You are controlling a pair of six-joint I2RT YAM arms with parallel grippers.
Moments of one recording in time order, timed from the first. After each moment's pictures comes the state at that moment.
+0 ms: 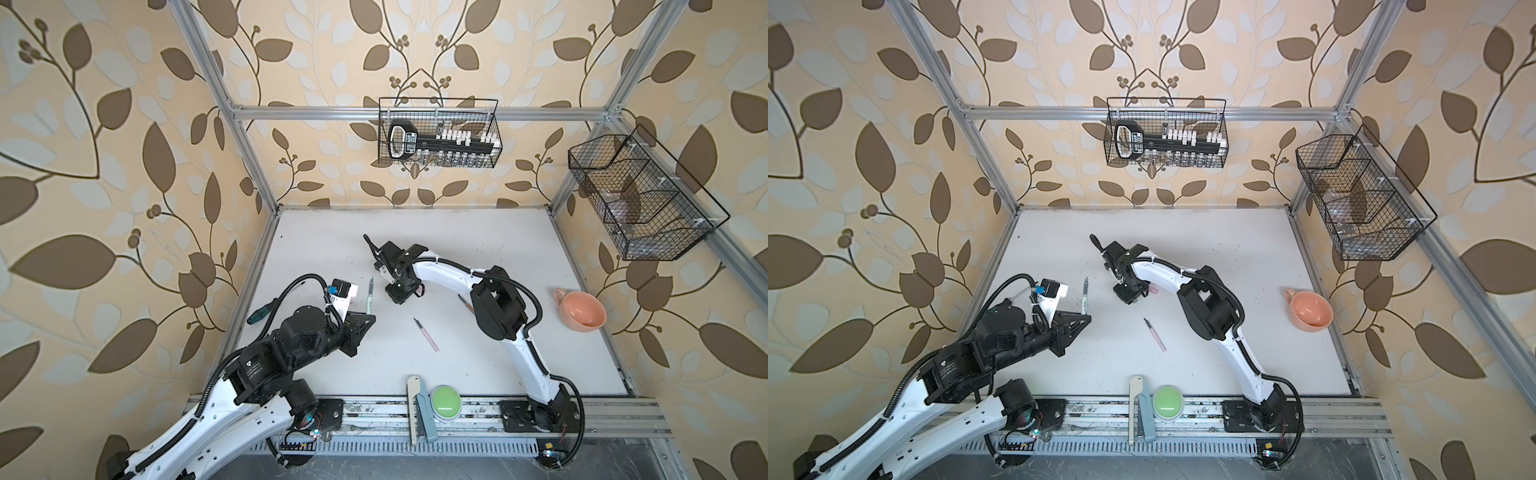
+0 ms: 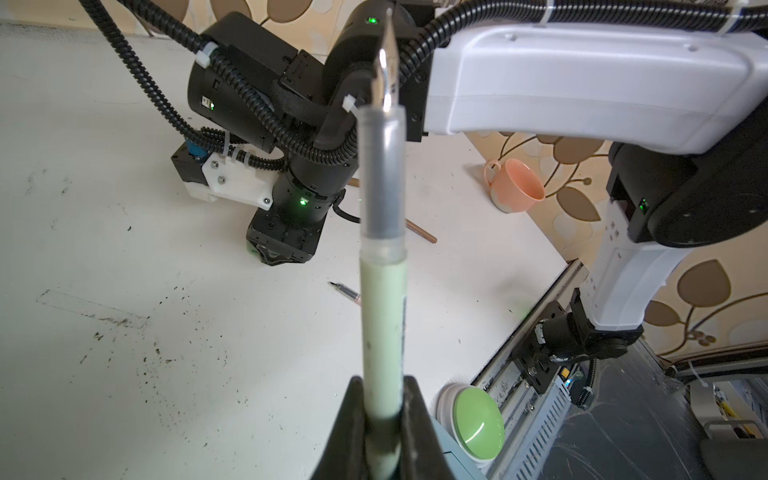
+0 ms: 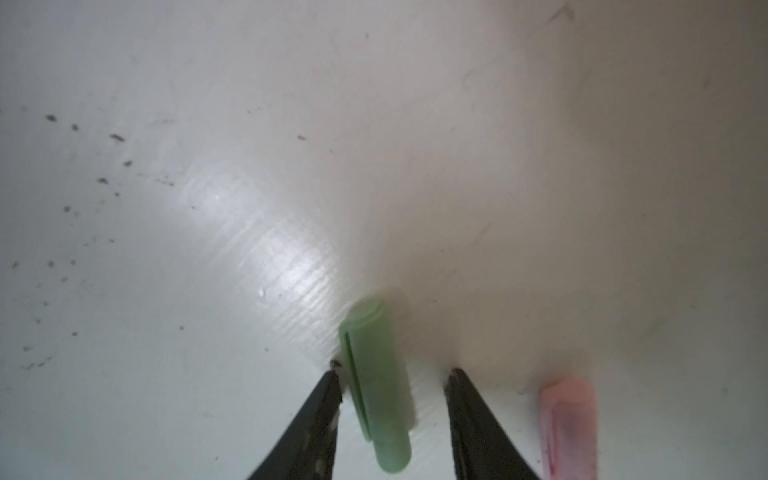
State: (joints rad) left arm -0.80 0.51 0.74 -0.66 0.04 -0.48; right arm 0.77 2.35 1.95 -0.98 0.02 -0.01
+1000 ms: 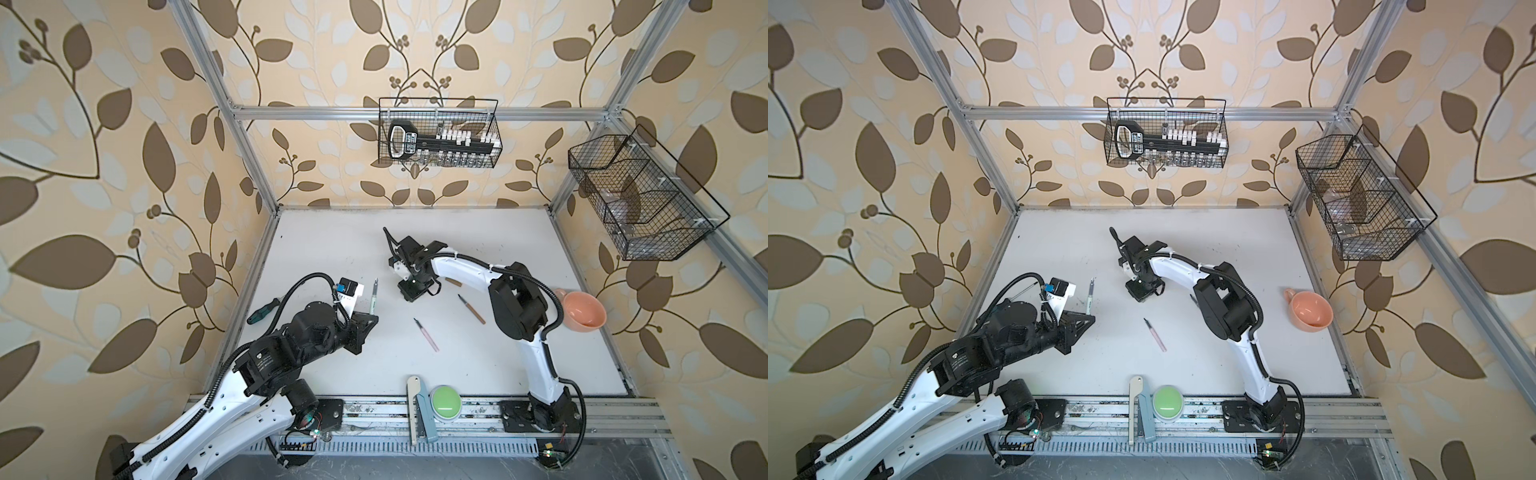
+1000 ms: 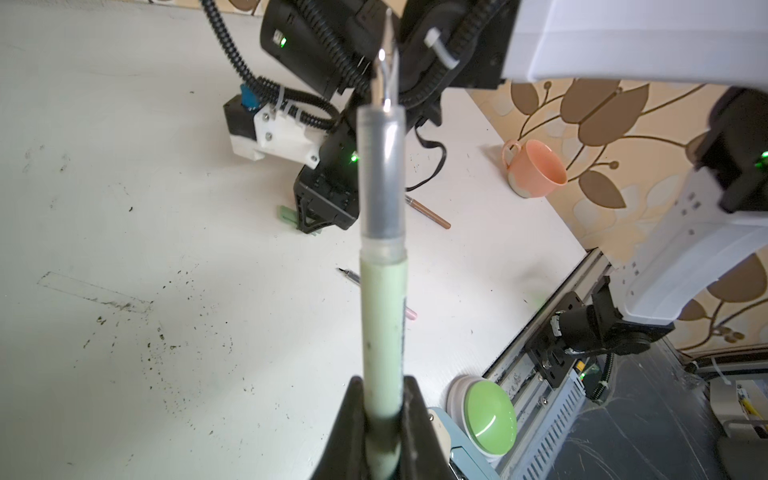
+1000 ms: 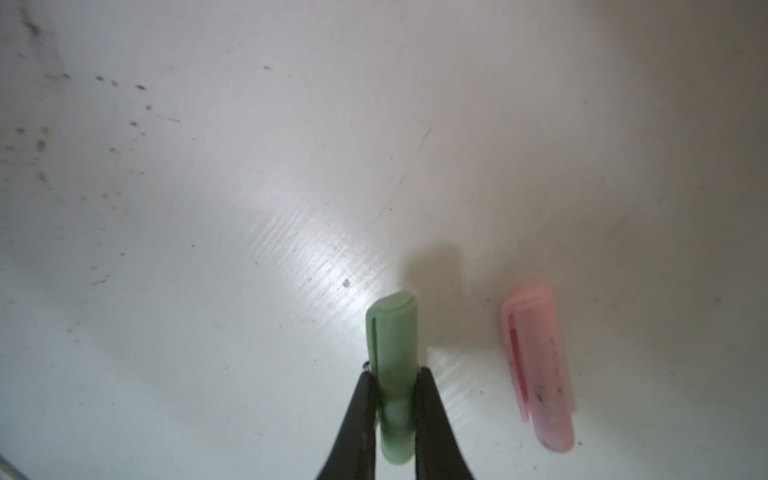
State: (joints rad) left arm -0.80 0.60 0.74 -0.66 0.04 -0.48; right arm 0.67 2.16 1.70 -0.86 -0.19 0.03
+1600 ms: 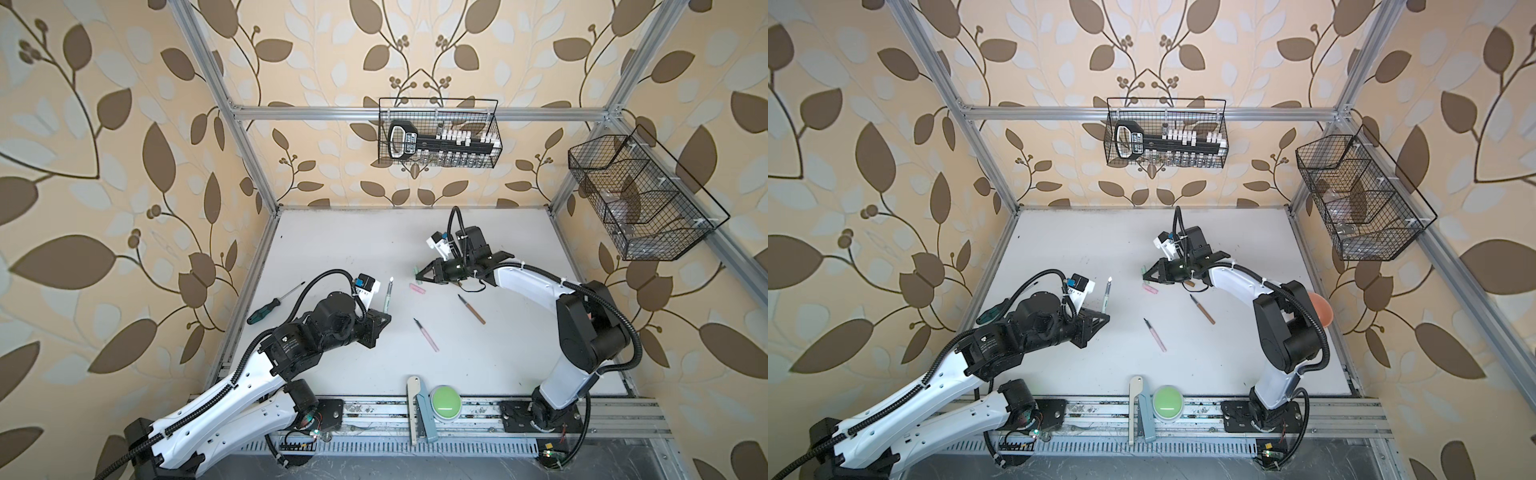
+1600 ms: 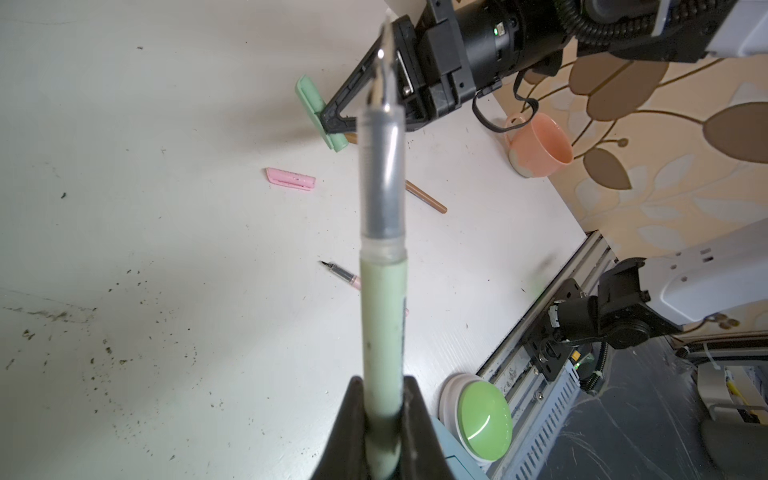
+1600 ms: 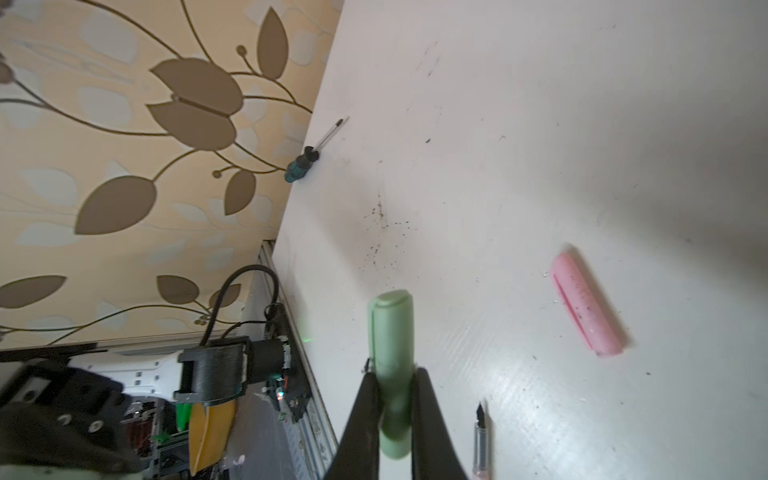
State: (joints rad) left arm -0.80 0.75 0.74 -0.56 0.11 -0.50; right arm 0.43 1.72 1.15 -0.20 -0.77 0.45
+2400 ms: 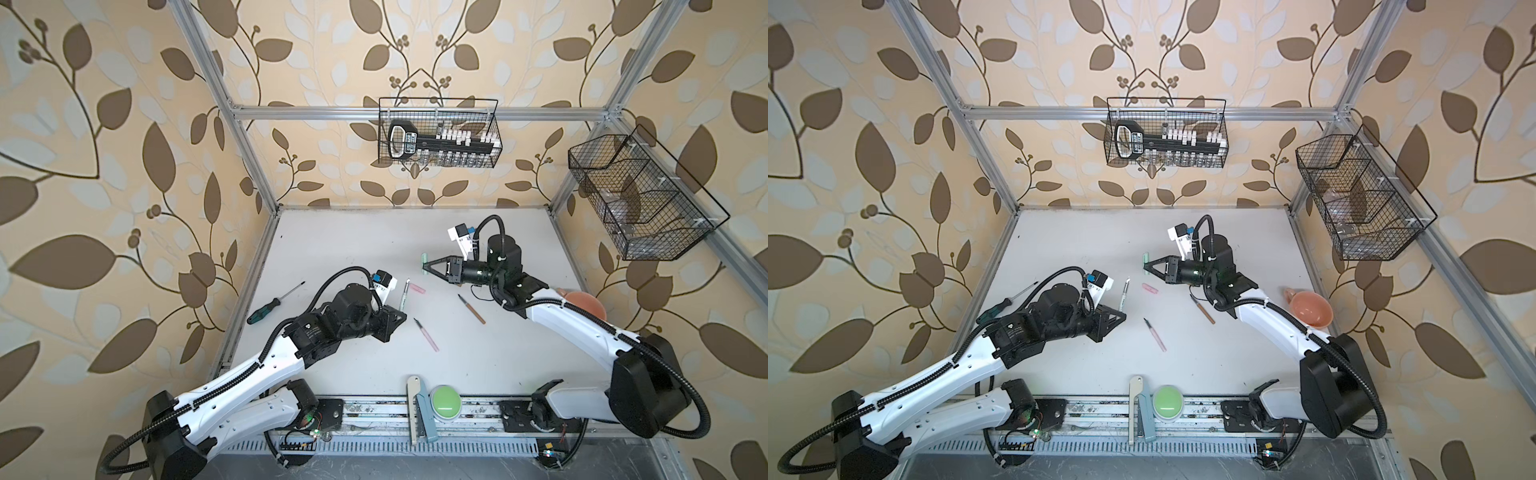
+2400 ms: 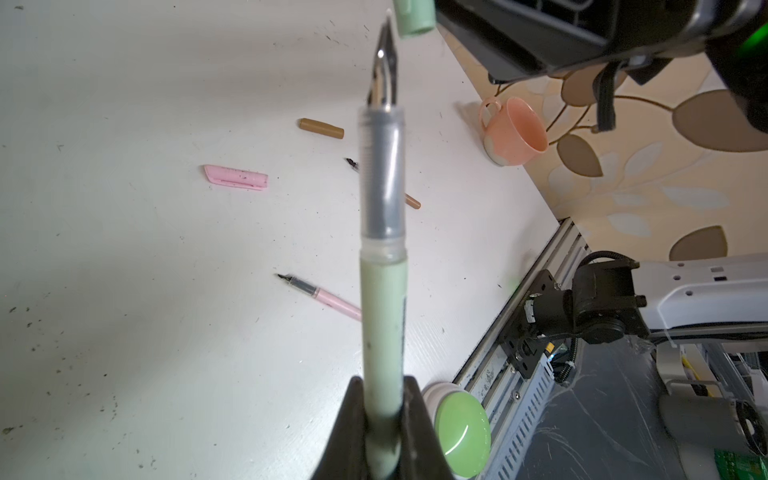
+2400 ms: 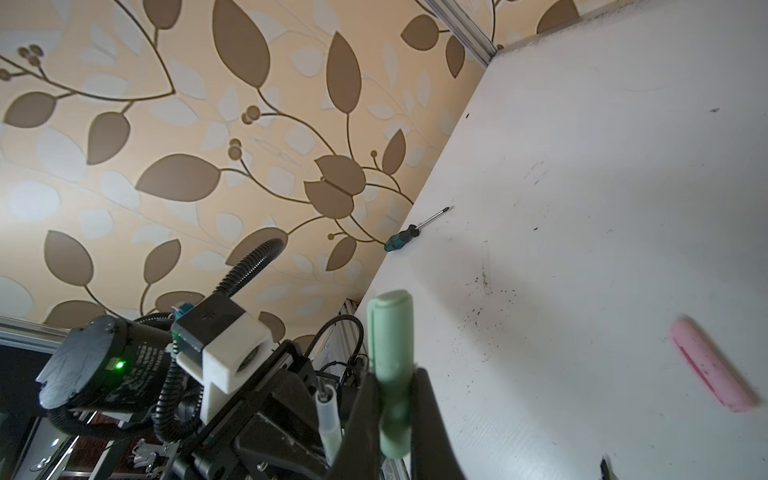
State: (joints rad) left arm -0.81 0.91 0.74 -0.39 0.21 -0.50; right arm 0.46 1.32 0.86 0.21 -0.71 0.74
